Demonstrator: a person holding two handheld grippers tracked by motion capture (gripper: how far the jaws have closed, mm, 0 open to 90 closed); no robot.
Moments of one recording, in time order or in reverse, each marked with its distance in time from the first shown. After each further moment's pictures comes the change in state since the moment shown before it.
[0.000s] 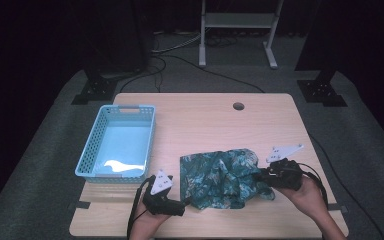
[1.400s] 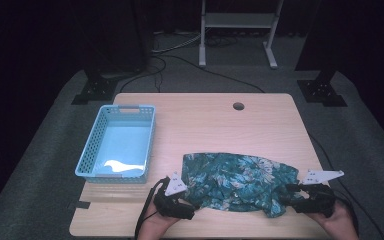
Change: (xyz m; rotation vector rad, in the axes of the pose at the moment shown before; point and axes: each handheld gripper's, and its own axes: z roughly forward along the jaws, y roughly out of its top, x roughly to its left) left arm -0.025 0.013 0.018 0.096 -0.090 0.076; right arm -0.012 -0.102 -0.025 -0.088 0.017 0.116
